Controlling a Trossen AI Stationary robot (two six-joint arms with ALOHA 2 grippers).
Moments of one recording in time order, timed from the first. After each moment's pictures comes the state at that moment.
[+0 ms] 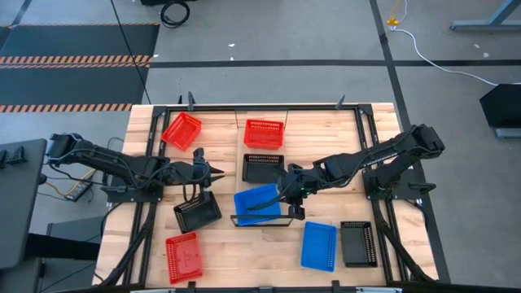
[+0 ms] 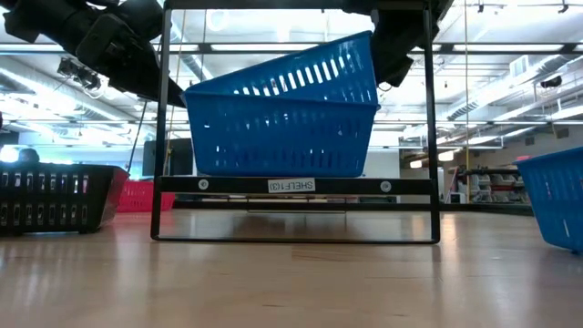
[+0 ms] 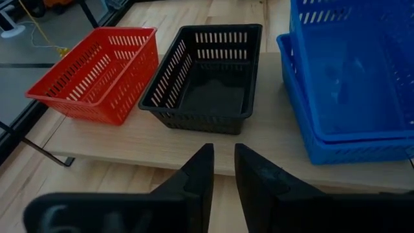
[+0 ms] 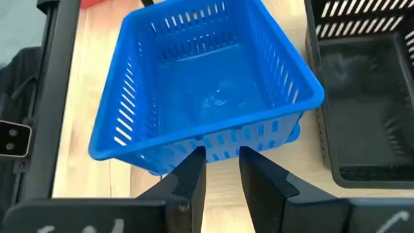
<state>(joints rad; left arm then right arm) -0.19 0.94 0.47 -0.06 -0.40 -0.07 0.23 1.54 1.14 -0.49 0.03 0.33</state>
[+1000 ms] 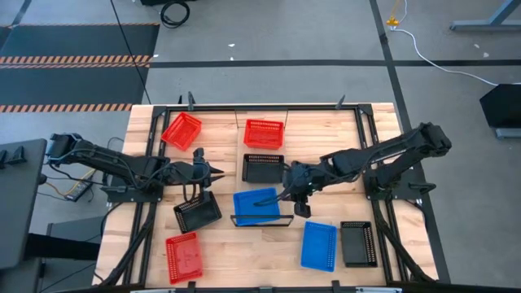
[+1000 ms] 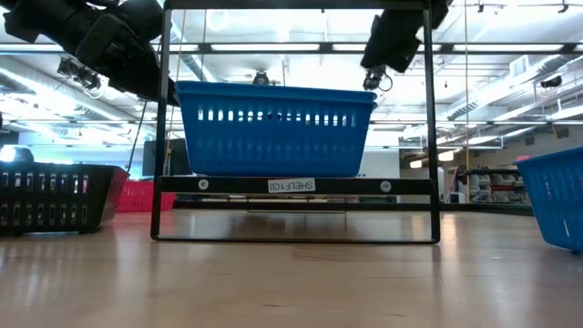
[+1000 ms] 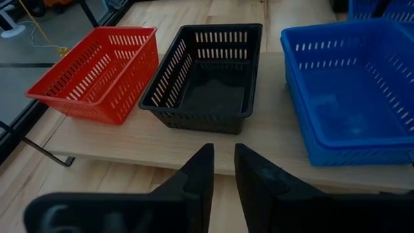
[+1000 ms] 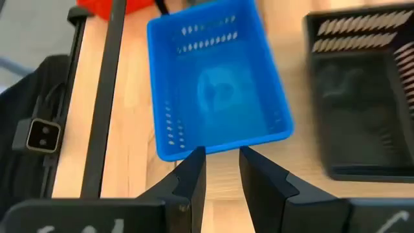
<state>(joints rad) -0.19 0.94 0.46 -0.06 -0.40 -0.07 0.22 1.46 1.14 -0.52 0.00 0.32</state>
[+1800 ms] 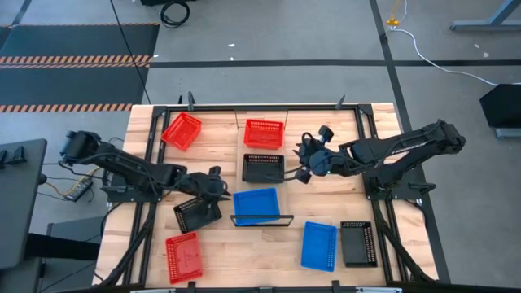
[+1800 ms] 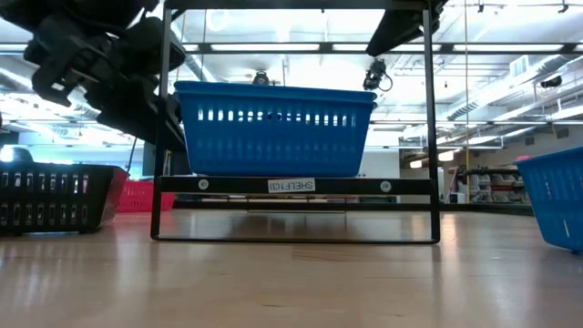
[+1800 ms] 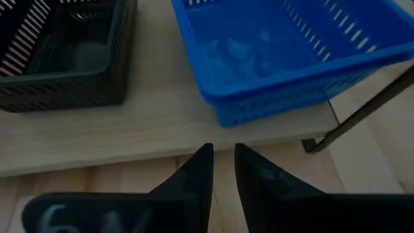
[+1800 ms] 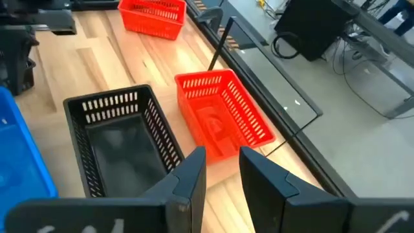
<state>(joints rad) -0.21 1.24 0.46 0.11 -0.10 -0.03 0.21 1.29 1.14 -0.66 0.75 0.32</state>
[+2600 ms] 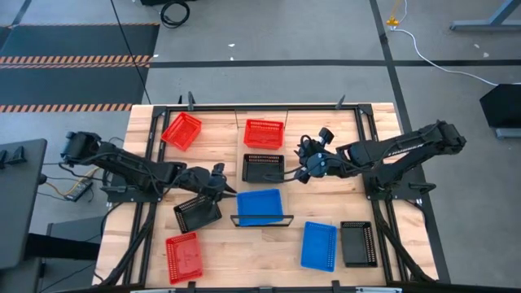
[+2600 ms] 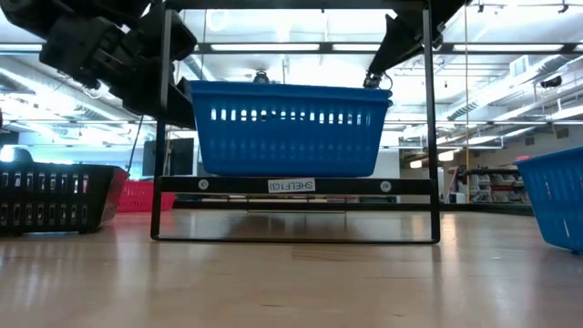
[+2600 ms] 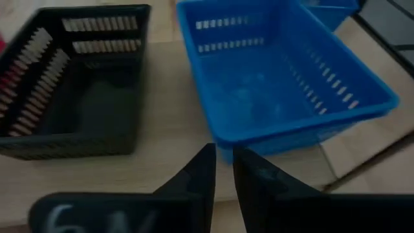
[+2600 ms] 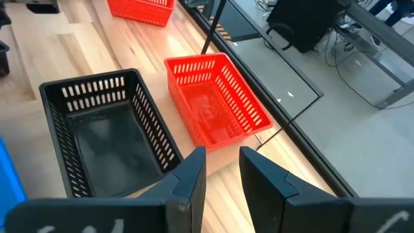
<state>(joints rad) -0.17 1.25 0.46 0.25 -0.06 -0.03 0.19 1.29 1.06 -0.61 0.77 0.35</state>
